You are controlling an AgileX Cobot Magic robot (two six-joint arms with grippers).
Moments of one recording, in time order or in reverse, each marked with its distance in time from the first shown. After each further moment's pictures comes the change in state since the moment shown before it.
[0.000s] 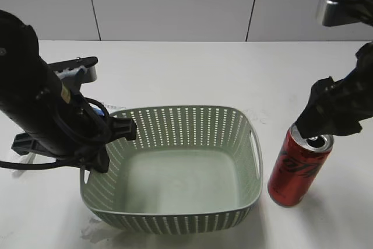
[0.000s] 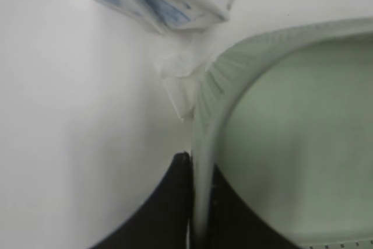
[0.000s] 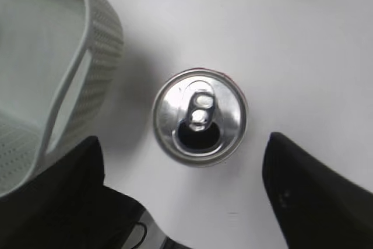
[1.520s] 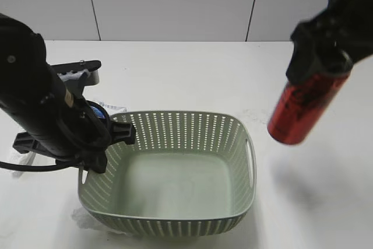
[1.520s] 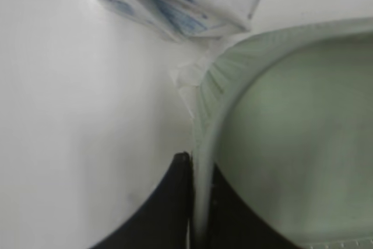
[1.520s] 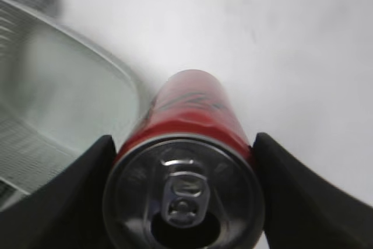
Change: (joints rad) left arm -0.003 0.024 0.000 0.051 -0.004 0.000; right arm 0.011 0.194 -0.426 -0.004 0.265 -0.039
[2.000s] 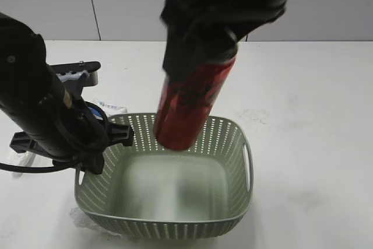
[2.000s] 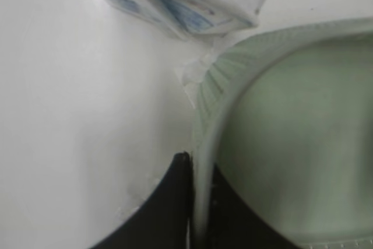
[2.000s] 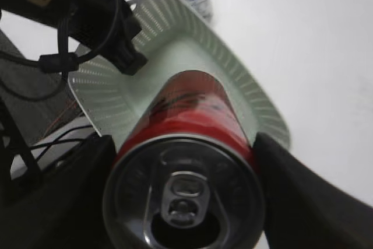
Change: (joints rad) left arm 0.000 0.000 -0.001 0.013 0.013 0.000; right arm 0.348 0.139 -0.226 0.058 0.018 -0.053
